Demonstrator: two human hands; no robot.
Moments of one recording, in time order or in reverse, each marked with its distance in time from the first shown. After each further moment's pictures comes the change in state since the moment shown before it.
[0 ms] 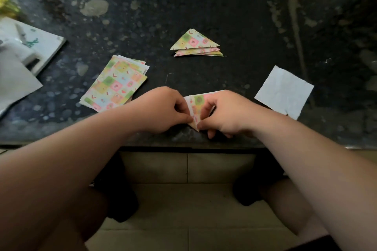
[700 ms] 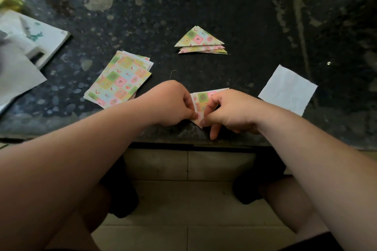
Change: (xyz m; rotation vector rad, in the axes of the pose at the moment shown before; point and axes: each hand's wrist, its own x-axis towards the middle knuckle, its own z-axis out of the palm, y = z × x) left_hand 0.009 0.007 0.002 -0.058 0.001 -0.127; right_hand -0.001 -0.005 -0.003 0.088 -0.089 0.090
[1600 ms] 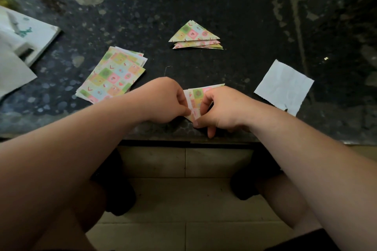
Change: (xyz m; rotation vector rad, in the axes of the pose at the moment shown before) left_hand -0.004 0.001 -0.004 0.055 -0.024 0.013; right_hand 0.001 -0.002 0.009 -0.153 0.071 -0.028
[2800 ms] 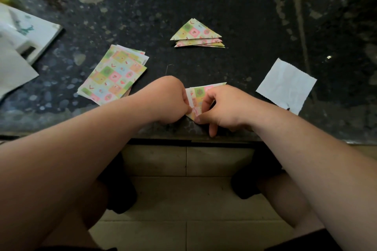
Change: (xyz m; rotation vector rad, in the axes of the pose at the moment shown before) left_hand 0.004 0.006 0.006 0.037 0.002 -0.075; right_hand 0.001 0.002 -0.001 0.018 -0.013 -0.004
